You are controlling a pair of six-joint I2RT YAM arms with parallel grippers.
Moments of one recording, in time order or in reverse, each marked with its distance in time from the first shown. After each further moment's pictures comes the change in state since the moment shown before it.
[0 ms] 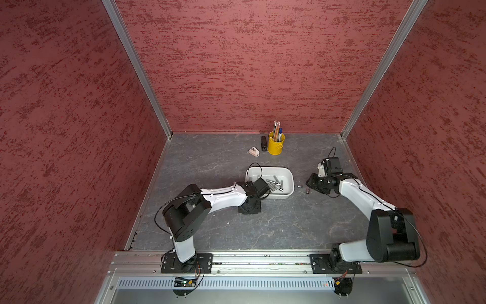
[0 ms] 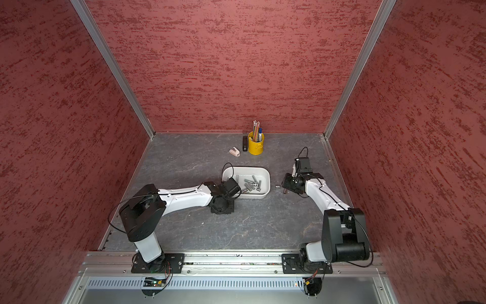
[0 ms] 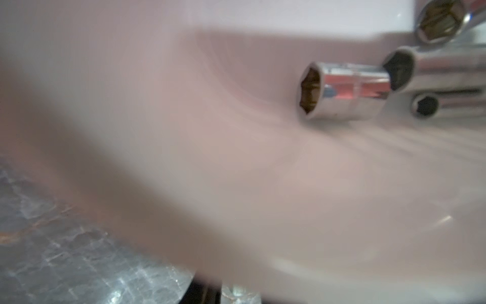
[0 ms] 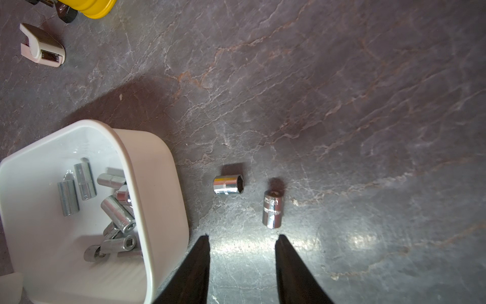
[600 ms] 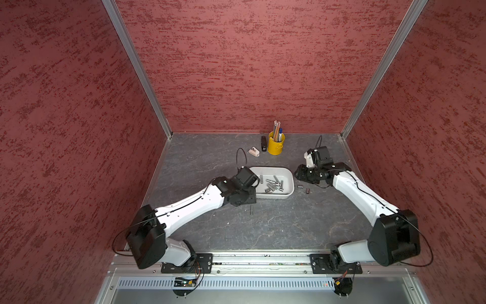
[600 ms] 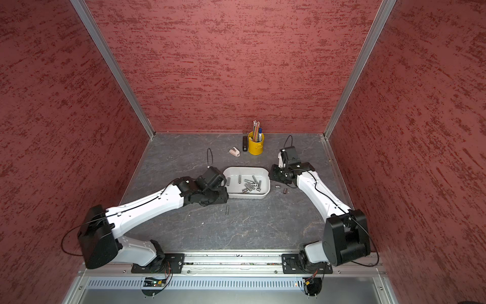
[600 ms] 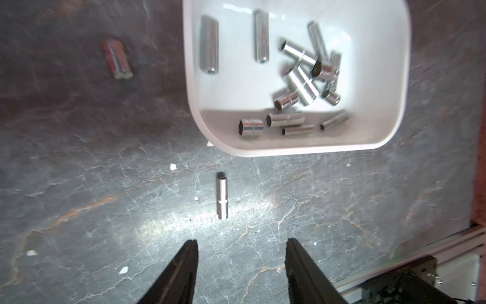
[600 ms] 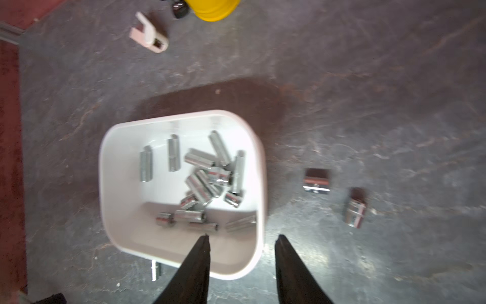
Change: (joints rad) left arm 0.097 -0.414 -0.002 -0.082 -0.002 0.071; right arm 0.258 0.033 0.283 -0.154 0.026 0.036
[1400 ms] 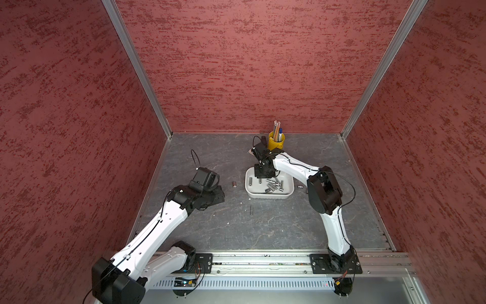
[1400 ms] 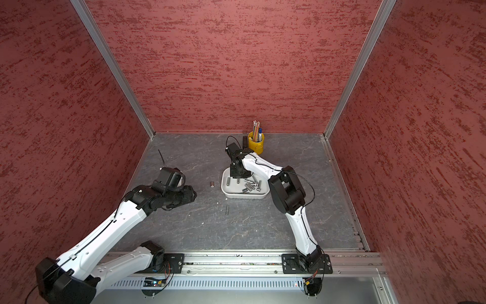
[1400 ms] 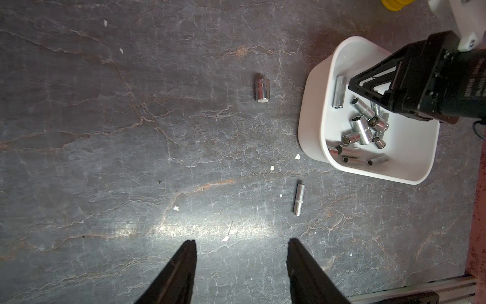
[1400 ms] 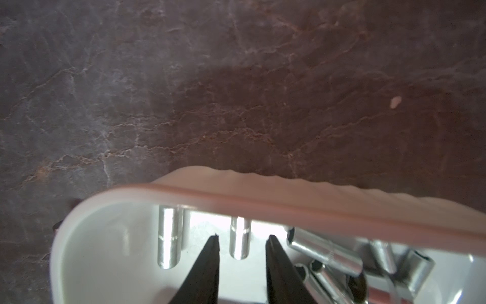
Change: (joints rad) left arm 0.341 -0.360 -0.196 -0.158 0.059 0.137; right arm 0.323 0.761 0.676 -0.208 0.229 0.114
